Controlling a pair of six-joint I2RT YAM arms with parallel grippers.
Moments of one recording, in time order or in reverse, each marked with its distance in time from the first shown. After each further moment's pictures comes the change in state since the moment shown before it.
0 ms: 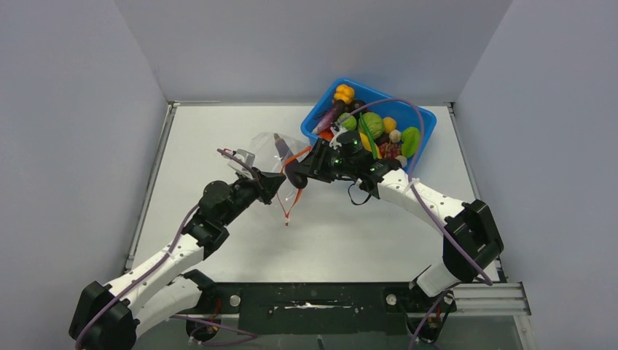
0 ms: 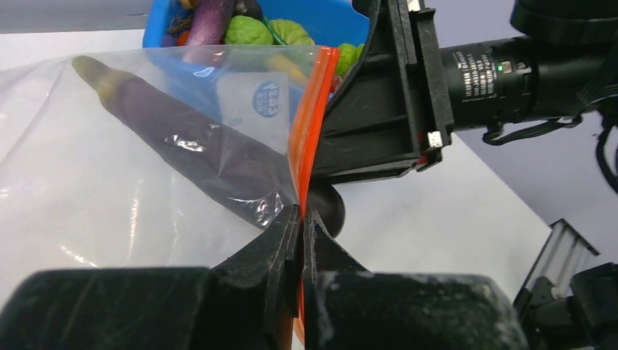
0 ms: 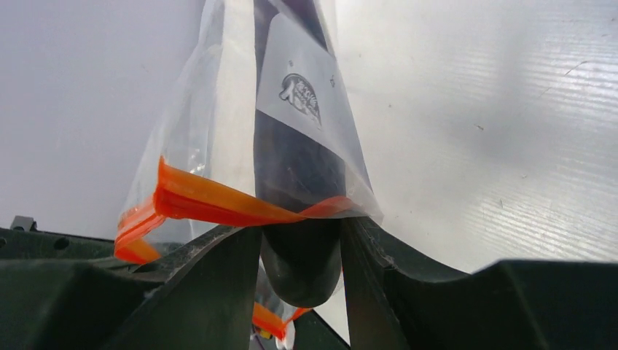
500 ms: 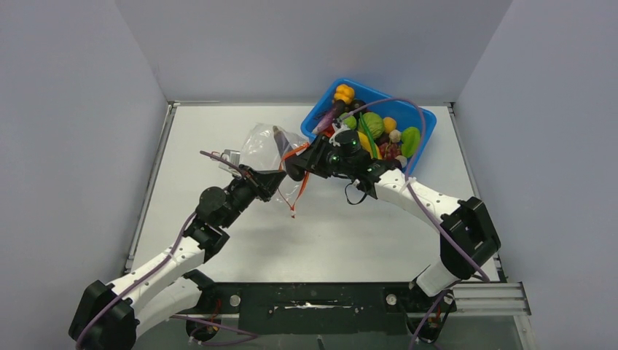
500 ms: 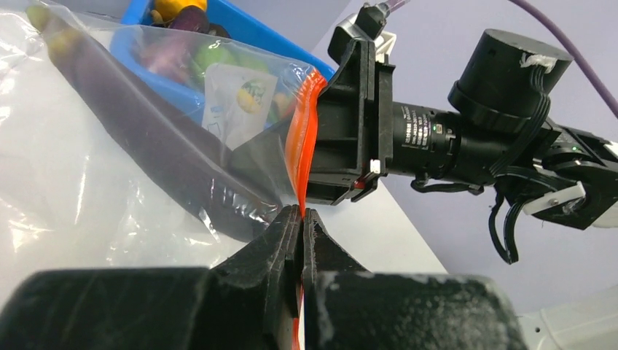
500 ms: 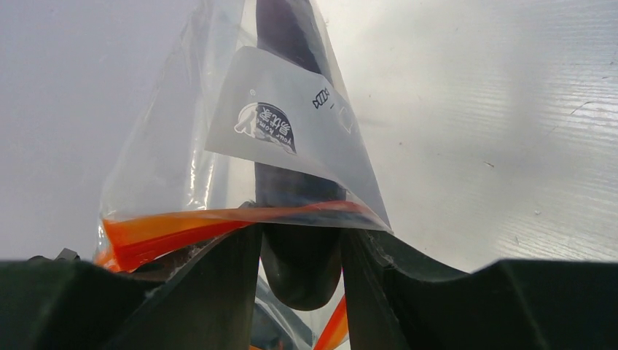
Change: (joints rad) left arm 0.000 -0.011 -0.063 0.182 -0.039 -0.309; right arm 0.011 0.018 -0.002 0.109 0.101 0.068
